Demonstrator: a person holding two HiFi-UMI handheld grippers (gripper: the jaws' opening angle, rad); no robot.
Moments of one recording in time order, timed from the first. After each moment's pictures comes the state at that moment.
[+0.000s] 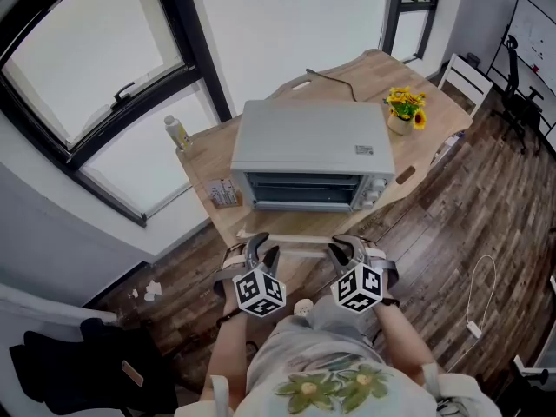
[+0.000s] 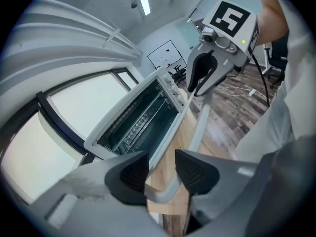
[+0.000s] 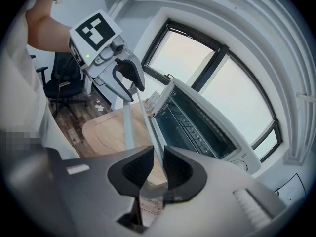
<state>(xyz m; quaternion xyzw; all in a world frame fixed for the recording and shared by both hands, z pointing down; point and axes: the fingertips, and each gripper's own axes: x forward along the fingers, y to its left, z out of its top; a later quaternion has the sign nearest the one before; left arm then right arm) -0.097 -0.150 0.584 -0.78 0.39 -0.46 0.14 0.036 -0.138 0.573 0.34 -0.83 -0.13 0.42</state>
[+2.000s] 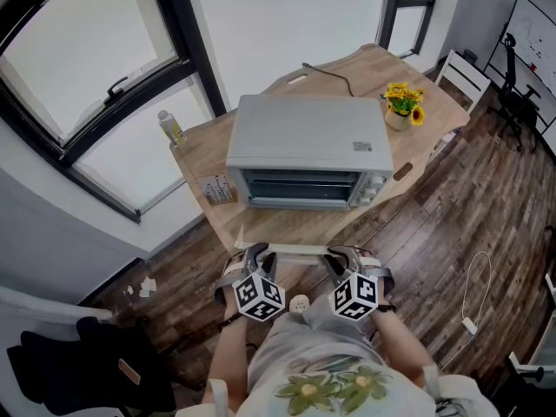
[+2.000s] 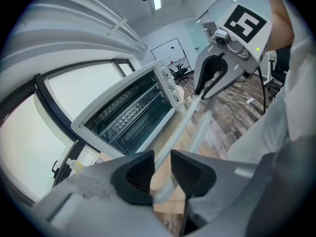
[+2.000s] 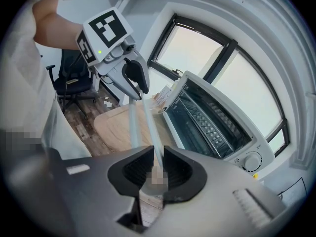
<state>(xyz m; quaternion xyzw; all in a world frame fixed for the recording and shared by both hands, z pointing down) -0.097 -0.131 0.620 -0.80 0.38 -0.46 0.07 0.033 -0.111 0.606 0.30 -0.83 -0.11 0.45</state>
